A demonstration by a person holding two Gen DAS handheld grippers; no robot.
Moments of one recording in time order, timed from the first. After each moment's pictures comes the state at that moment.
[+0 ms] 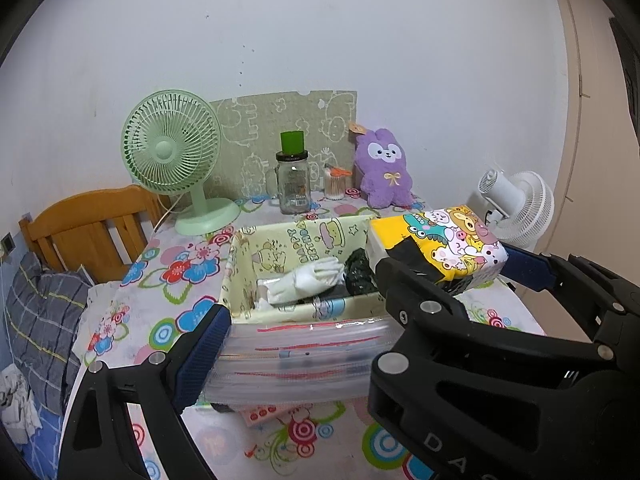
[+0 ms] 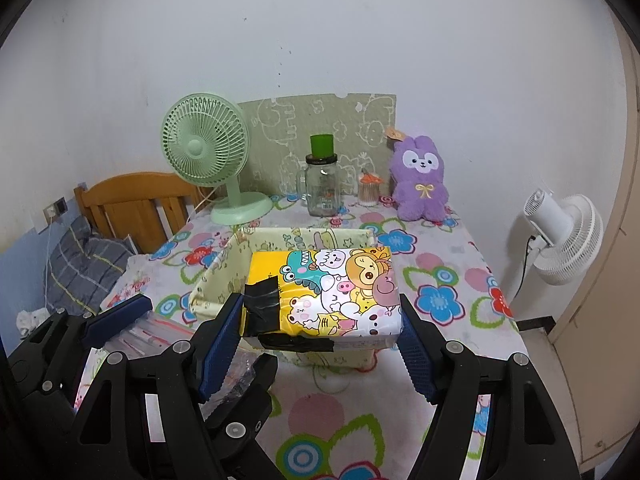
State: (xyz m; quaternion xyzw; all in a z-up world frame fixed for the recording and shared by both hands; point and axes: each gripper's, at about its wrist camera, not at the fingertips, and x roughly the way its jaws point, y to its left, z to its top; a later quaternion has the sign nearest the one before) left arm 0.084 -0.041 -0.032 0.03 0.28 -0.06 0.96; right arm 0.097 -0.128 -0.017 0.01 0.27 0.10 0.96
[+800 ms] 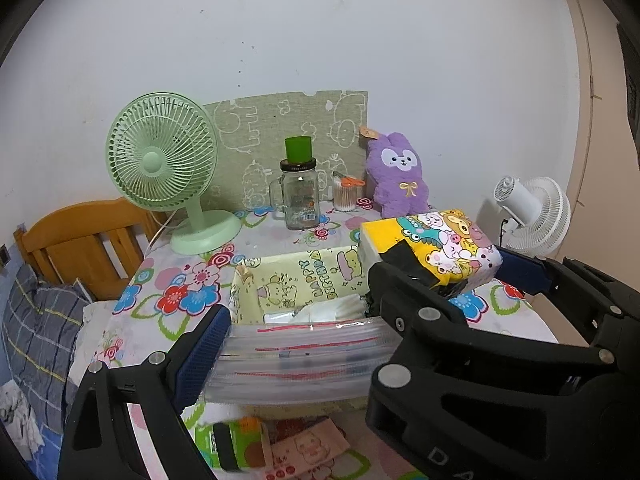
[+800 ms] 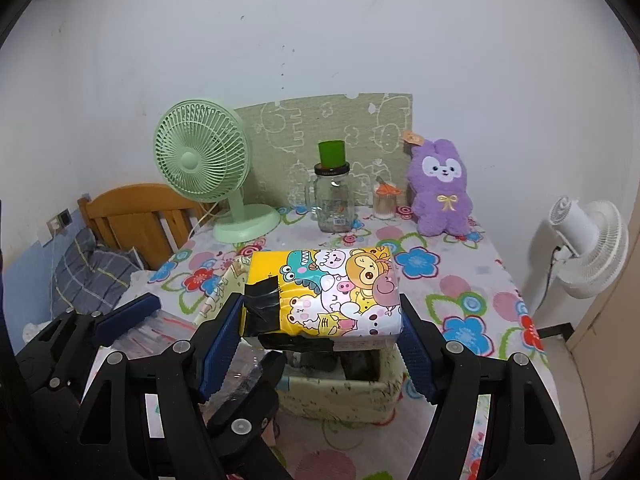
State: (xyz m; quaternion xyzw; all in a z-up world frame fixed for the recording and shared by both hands) left arm 0.148 -0.030 -0.031 0.04 0.28 -0.06 0.96; right arm 0.164 -0.120 -0.016 0.02 0.27 0.12 0.96
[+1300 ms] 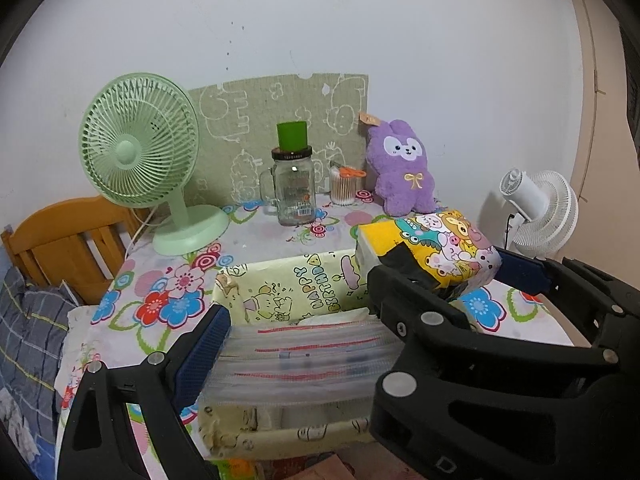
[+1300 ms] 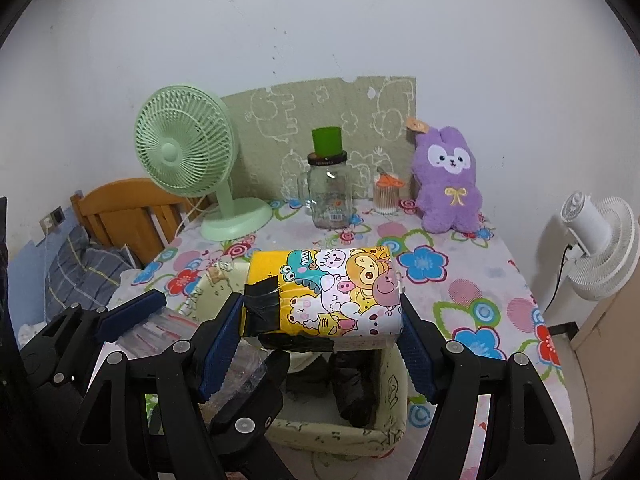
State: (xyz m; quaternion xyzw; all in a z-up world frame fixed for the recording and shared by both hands) left arm 0.196 -0.029 -0.055 0.04 0.30 -0.07 0.95; right arm 0.210 -0.120 -0.038 0.03 0.28 0.12 0.95
